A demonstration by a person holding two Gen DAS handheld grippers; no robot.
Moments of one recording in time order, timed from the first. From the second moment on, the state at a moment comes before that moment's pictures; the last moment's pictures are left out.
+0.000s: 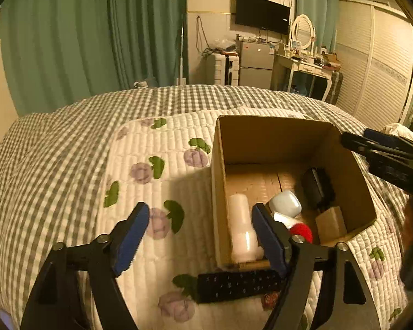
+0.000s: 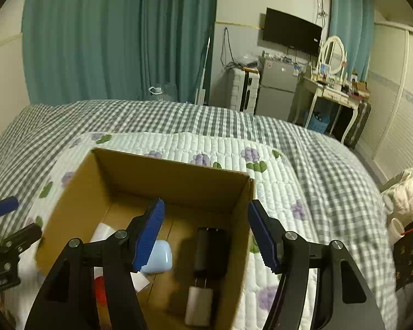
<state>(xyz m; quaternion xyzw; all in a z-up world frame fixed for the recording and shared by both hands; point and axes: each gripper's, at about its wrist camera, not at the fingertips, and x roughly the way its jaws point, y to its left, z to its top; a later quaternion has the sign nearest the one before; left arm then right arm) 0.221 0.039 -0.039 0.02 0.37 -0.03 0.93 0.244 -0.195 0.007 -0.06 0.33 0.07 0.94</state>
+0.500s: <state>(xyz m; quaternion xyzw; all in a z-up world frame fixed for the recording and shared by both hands) 0.137 0.047 -0.023 0.01 0.35 -0.02 0.94 0.128 -0.155 0.024 -0.07 0.34 0.12 0.93</state>
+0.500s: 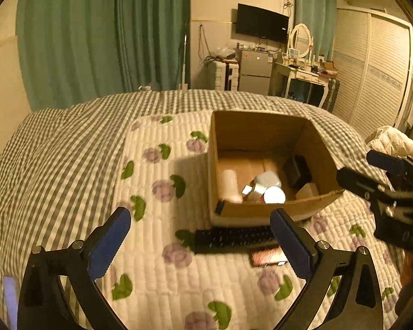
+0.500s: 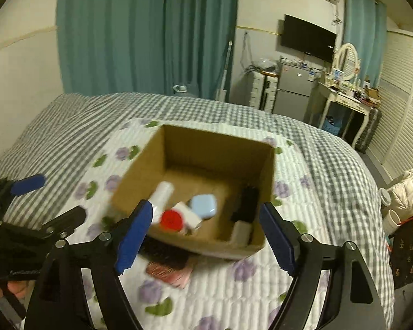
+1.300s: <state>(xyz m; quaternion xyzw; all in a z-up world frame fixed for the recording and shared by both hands) 0.140 0.112 -0.108 -0.02 0.41 0.05 0.91 0.164 -0.045 -0.139 -0.25 0.43 0.20 0.84</state>
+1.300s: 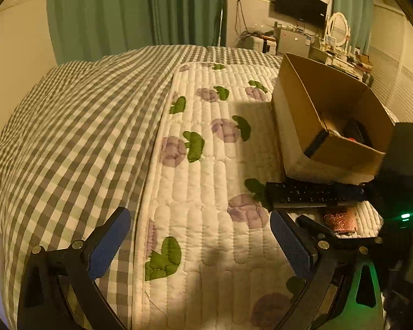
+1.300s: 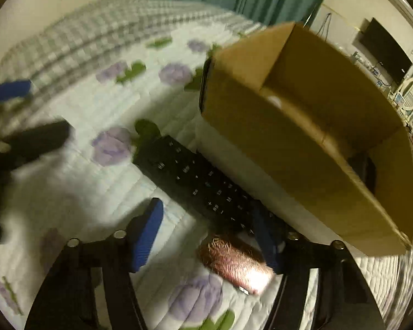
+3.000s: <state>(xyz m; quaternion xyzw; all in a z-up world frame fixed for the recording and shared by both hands) 0.193 -0.075 -0.172 0.02 0.49 -0.08 0.87 0.106 -0.243 -0.118 0.04 0.46 0.04 0.88</state>
